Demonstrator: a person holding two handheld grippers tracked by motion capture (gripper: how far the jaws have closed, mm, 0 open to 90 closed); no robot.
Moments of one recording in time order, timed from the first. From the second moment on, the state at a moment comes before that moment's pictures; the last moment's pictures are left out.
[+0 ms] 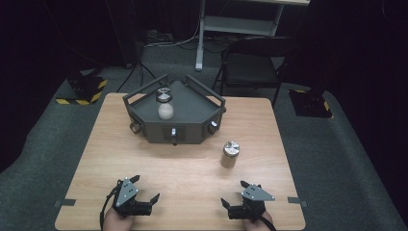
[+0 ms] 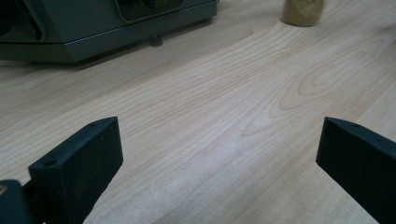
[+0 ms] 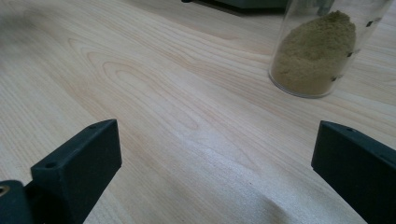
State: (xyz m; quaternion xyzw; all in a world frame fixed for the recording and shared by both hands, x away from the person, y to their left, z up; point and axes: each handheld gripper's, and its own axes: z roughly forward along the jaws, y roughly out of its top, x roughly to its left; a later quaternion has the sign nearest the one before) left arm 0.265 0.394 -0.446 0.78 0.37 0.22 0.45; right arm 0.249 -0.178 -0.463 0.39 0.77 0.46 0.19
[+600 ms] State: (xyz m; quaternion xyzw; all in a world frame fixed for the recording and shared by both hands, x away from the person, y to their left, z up) left arm 0.264 0.393 -0.446 0.79 0.35 0.22 0.45; right arm 0.236 -0.182 -0.455 0.40 0.75 0.47 0.22
